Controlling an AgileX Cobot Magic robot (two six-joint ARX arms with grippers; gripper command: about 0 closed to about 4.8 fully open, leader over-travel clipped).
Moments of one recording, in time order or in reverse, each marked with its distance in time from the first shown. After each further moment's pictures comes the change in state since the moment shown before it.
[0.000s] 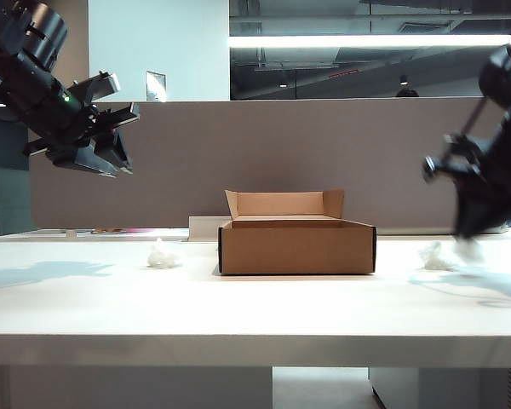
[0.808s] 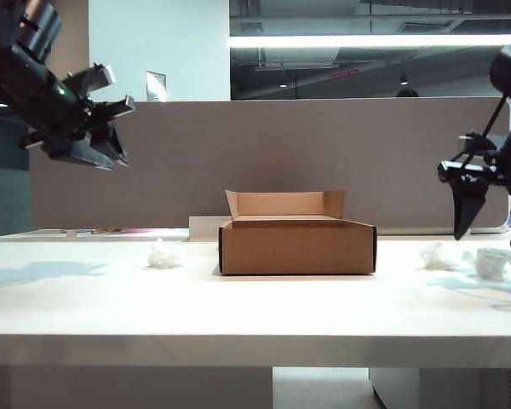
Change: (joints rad) left arm 0.012 -0.016 0.000 0.006 0.000 0.000; right arm -0.019 -0.045 -0.051 -0.018 0.089 -0.002
